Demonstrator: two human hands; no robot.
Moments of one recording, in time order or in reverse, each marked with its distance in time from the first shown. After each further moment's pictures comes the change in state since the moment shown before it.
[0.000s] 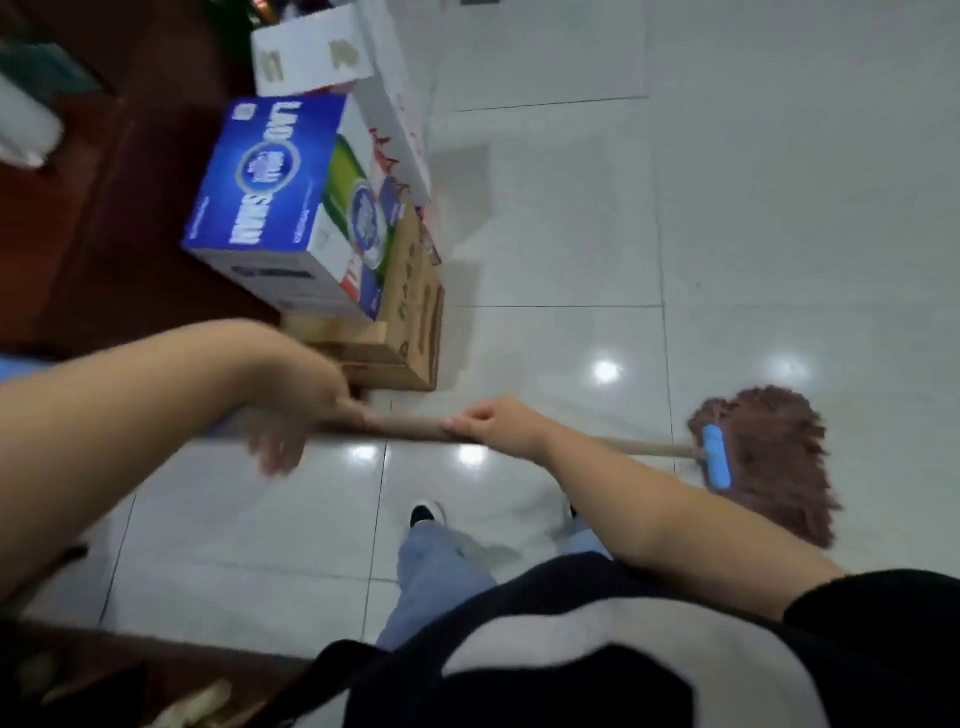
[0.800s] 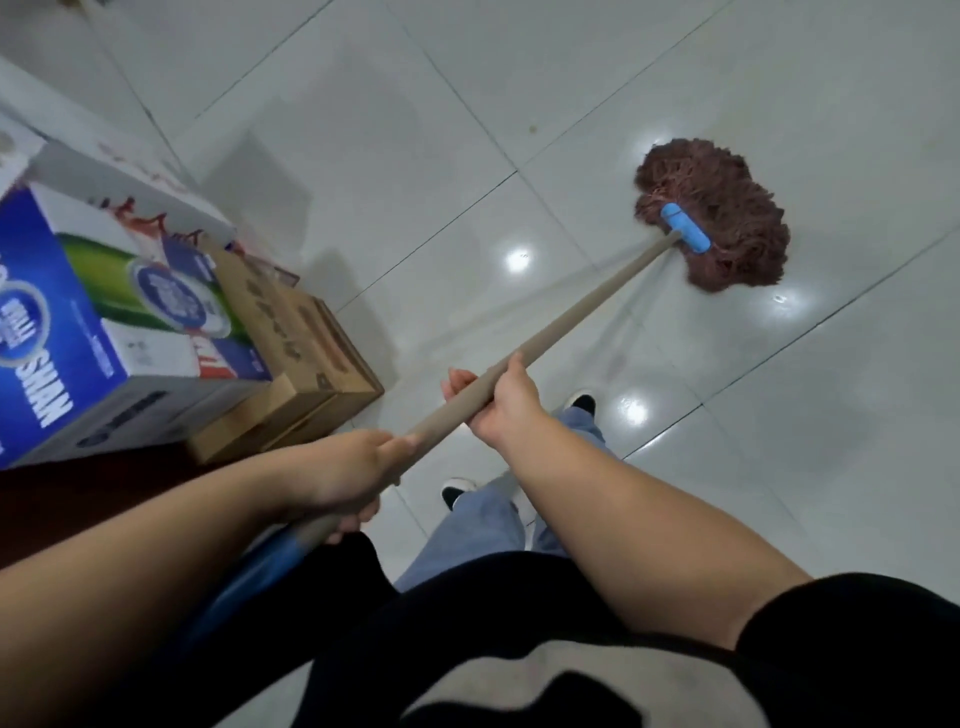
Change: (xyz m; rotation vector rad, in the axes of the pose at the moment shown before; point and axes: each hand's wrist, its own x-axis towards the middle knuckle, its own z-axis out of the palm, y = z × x) left_hand 0.069 0.068 0.023 -0.114 -0.078 0.270; right_hand -0.003 0.031 0.025 2.307 0.673 0.222
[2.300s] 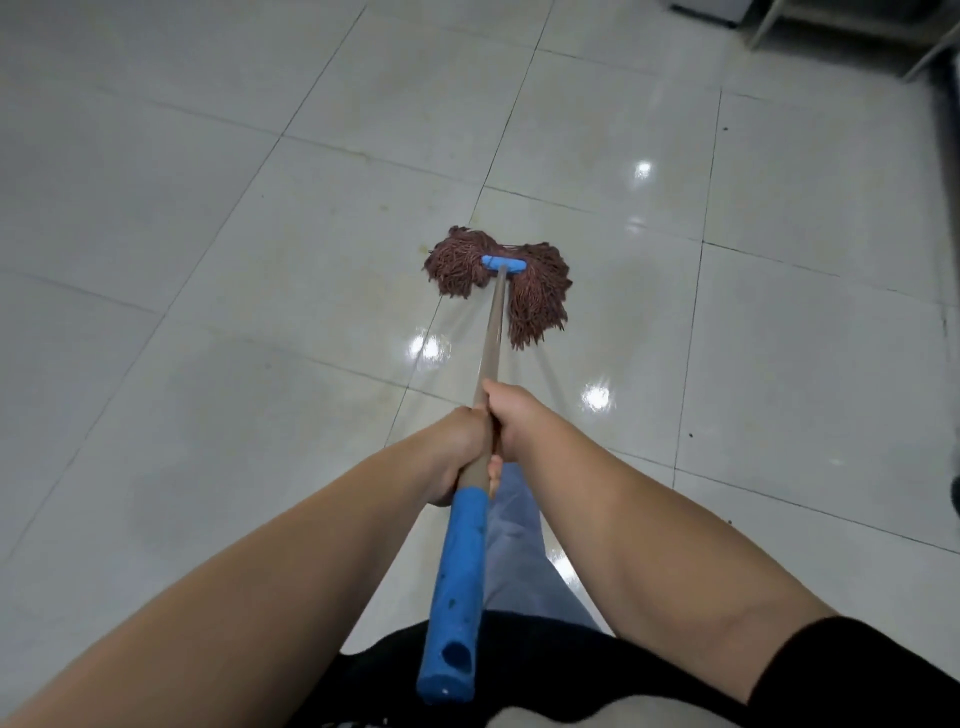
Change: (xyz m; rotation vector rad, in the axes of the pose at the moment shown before) left_hand 0.089 1.016 -0.138 -0.167 -0.109 0.250; right_hand -0.059 -0.942 0.203 -0.174 0.185 -0.440
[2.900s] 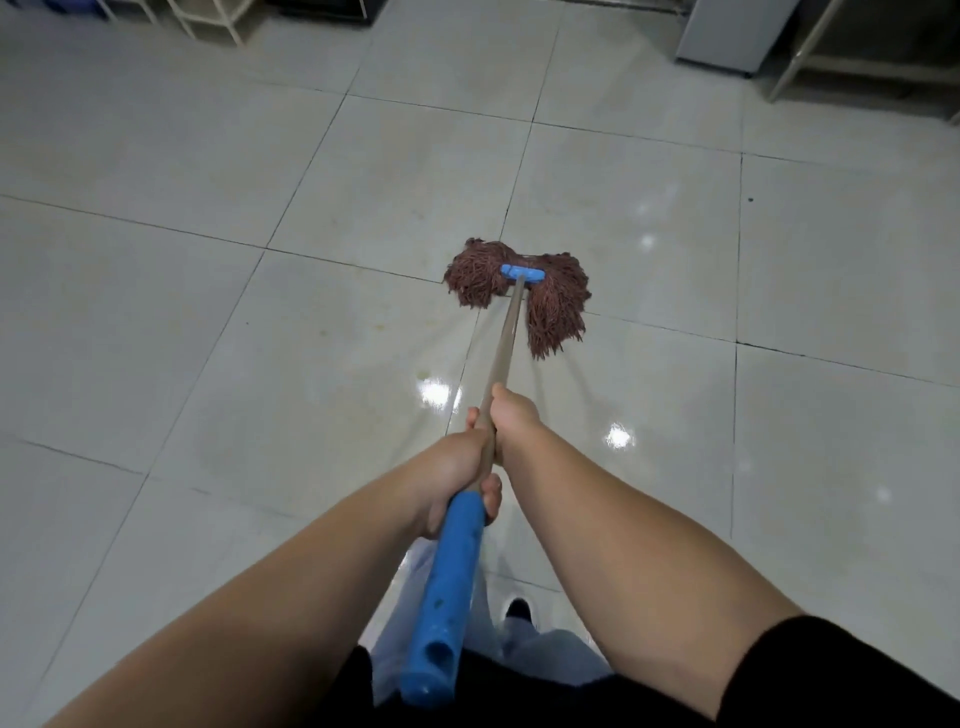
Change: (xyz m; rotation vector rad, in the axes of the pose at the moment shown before) left_hand 0.110 0.383 -0.027 -0.074 -0.106 -0.027; right_hand 0.142 -0.377 0.050 0.306 0.111 -0.034
